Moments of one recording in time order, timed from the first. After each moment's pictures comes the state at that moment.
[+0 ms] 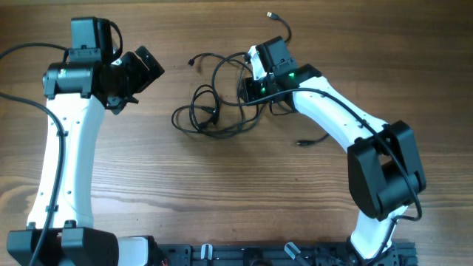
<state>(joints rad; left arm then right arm) 0.03 1.54 1.51 -1.04 0.14 -0.65 0.47 1.97 1.43 -0.50 -0.24 0.24</state>
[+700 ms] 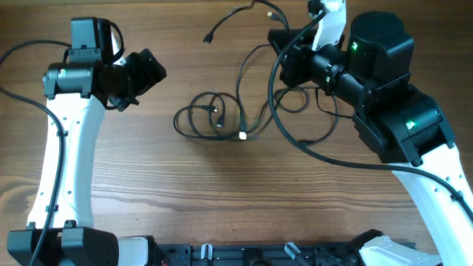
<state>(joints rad) 0.03 1.54 1.51 -1.04 0.23 -0.57 0.46 1.33 1.58 -0.58 -0.24 0.37</state>
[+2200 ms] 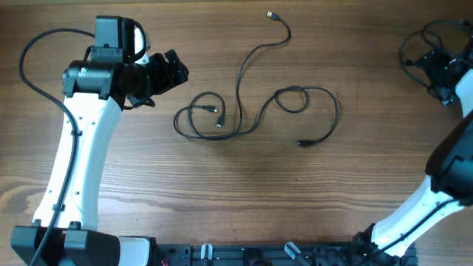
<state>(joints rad) -0.08 1.55 1.51 -1.01 0.25 -0.51 -0.51 2.10 1.58 -0.49 -0.10 0.48</state>
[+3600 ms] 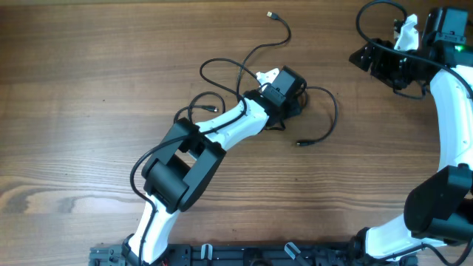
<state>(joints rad) -0.75 2.19 1.50 -0.30 0.01 -1.02 -0.22 1.74 1.56 -0.93 -0.50 0.21</state>
